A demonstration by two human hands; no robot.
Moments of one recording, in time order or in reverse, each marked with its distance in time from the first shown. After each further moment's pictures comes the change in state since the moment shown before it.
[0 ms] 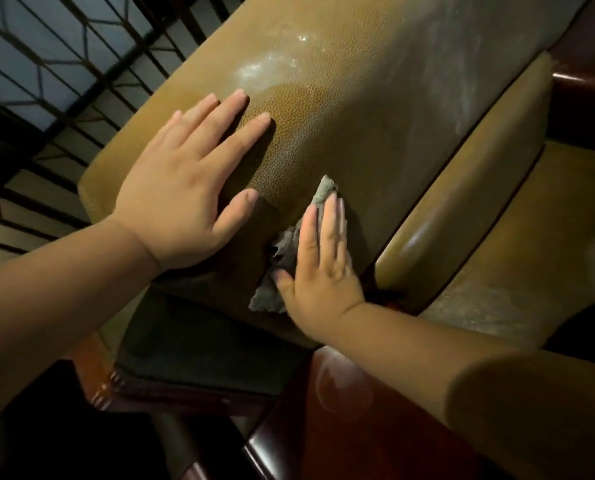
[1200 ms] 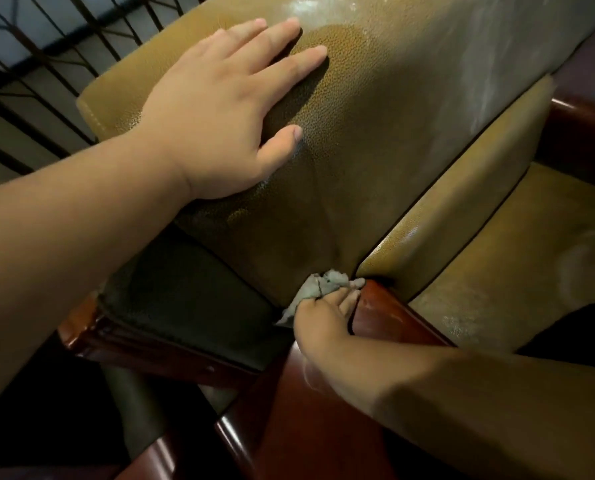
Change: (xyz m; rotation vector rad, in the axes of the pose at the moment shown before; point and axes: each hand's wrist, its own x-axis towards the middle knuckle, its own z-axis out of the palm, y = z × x) left_hand 0.002 -0.003 0.016 0.057 0.146 0.002; right_hand -0.053 -0.032 0.017 0.300 -0.634 1.125
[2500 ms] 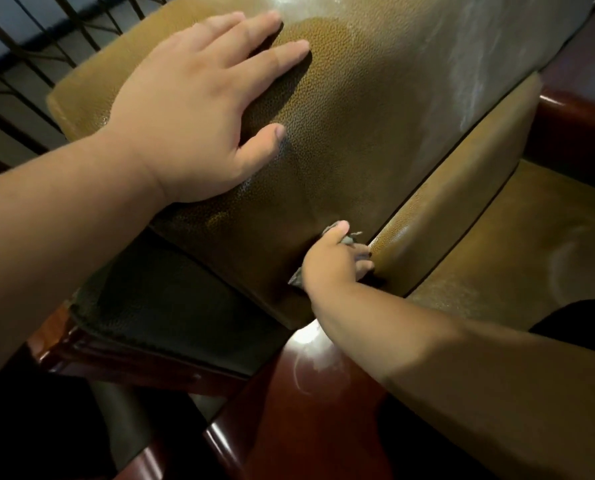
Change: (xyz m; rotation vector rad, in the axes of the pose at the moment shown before) left_hand 0.003 -0.002 0.002 -0.023 0.062 0.028; right_hand 0.038 -0.059 -0.037 0.489 0.326 0.159
